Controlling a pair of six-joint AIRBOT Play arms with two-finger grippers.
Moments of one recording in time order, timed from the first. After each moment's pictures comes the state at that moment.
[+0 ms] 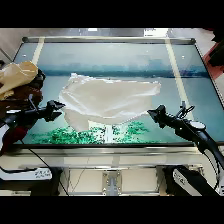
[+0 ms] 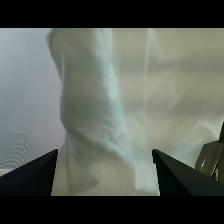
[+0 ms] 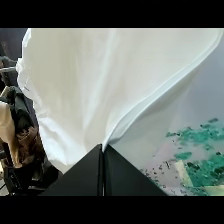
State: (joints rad) left arm 0.46 -1.46 0.72 0.38 -0.99 -0.94; right arm -0.16 -0.96 0.38 -0.16 0.75 1.19
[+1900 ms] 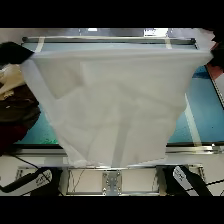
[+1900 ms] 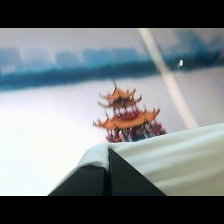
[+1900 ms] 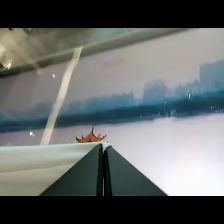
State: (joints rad) left arm 0.19 -1.26 1.62 0.99 -1.27 -1.16; right arm -0.45 -0.96 1.29 -0.69 1.07 1.17
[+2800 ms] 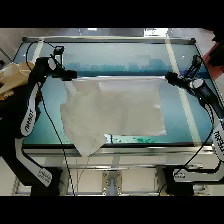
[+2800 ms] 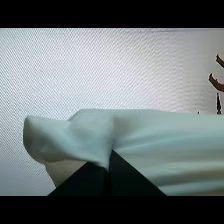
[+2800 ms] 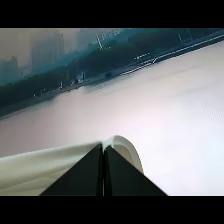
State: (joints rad) left arm -0.07 -1.81 1.75 1.47 -1.02 -1.49; right arm -0.18 -1.46 1.14 -0.95 0.42 1.27
